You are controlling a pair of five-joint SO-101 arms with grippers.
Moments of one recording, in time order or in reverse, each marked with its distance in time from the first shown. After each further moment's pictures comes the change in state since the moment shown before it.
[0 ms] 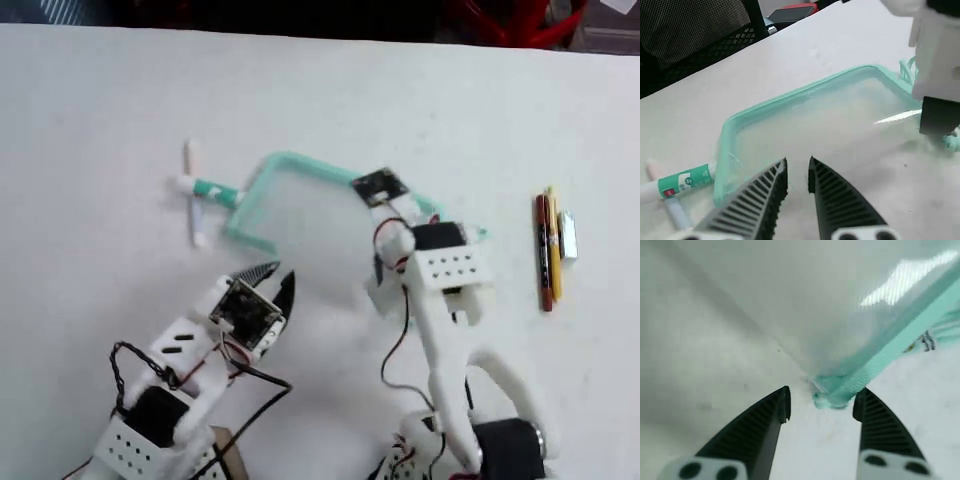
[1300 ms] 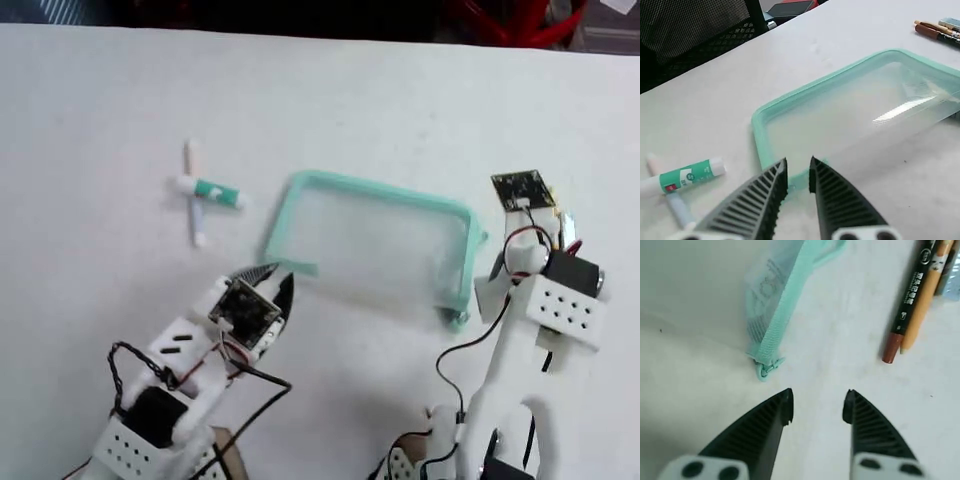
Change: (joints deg) left arm -0.3 0.0 -1.0 1.8 0.0; right arm 35.8 -11.1 -0.6 3.5 12.8
